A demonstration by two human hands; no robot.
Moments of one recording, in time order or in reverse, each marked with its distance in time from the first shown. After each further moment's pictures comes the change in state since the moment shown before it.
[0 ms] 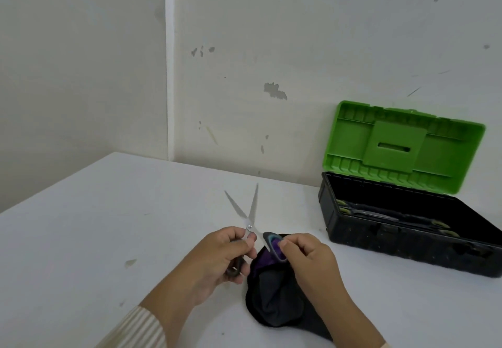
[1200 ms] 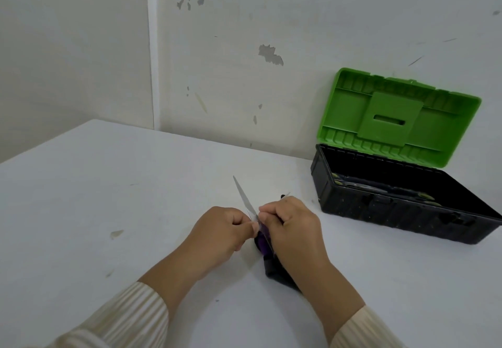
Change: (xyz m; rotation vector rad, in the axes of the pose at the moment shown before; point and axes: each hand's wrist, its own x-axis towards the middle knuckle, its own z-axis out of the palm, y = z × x) left_hand 0.003 -0.013 0.008 0.456 0.088 0.165; right_hand -0.002 -0.010 0.018 -0.303 0.053 -0.339
